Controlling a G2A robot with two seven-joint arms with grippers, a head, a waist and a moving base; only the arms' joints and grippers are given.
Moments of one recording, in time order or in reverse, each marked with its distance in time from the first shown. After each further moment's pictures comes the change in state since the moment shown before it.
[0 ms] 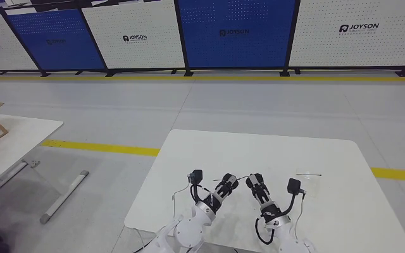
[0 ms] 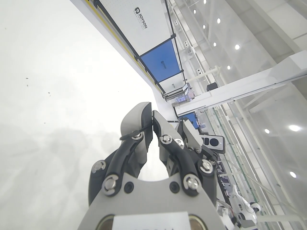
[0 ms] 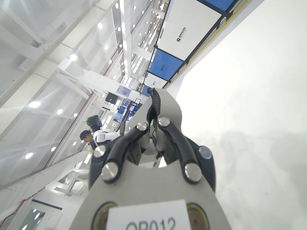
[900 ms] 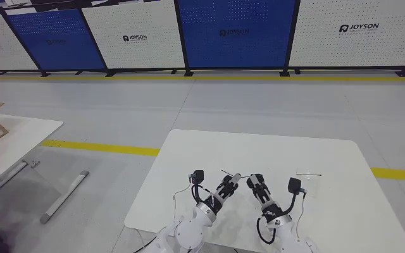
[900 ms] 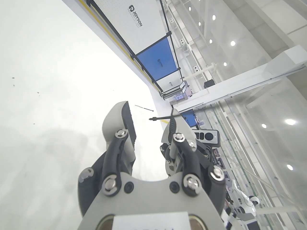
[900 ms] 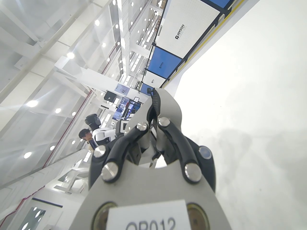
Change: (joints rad) left arm 0.003 -0.001 0.005 -0.002 0.020 -0.022 0.002; right arm -0.002 0.002 0.019 -0.003 0.005 0.010 0.032
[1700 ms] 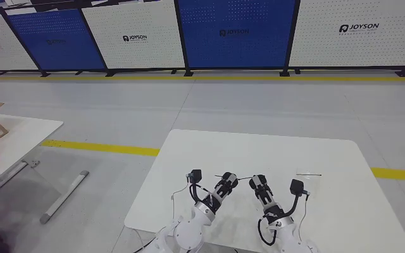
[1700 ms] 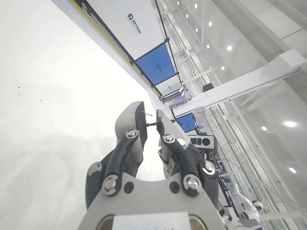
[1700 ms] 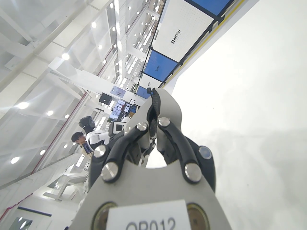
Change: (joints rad) left arm 0.011 -0.001 -0.011 -0.015 0.014 -0.007 0.025; right arm -0.020 0.002 0.008 -0.017 -0.041 0.016 -0.024
